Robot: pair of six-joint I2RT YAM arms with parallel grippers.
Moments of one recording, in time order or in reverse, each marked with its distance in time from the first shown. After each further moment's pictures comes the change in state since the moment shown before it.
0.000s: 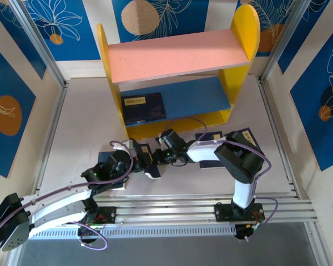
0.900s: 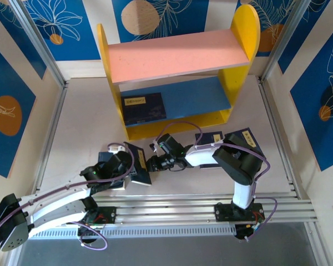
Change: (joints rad) left arm 0.000 -0.004 0.051 -0.310 -0.112 -0.021; right arm 0.044 -0.015 -0.035 0.043 -0.085 -0.010
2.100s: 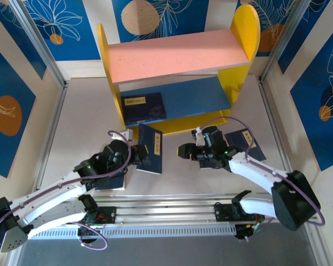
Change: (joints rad) left arm 0.000 -0.007 0.204 0.105 0.105 0.091; right arm -0.373 -0.679 -0.296 -0.241 0.018 -0.008
